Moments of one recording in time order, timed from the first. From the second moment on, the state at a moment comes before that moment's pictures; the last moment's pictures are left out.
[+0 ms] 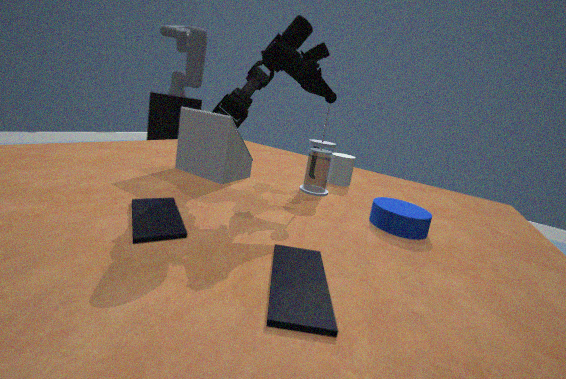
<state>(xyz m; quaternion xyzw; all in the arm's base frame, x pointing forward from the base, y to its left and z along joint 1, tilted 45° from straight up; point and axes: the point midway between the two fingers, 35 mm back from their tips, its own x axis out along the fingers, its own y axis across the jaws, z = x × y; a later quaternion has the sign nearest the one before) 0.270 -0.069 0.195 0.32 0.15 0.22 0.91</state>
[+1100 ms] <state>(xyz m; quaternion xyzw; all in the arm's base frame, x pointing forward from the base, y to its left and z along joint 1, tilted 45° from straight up) 0.275 -0.064 0.191 0.31 0.15 0.22 0.91</state>
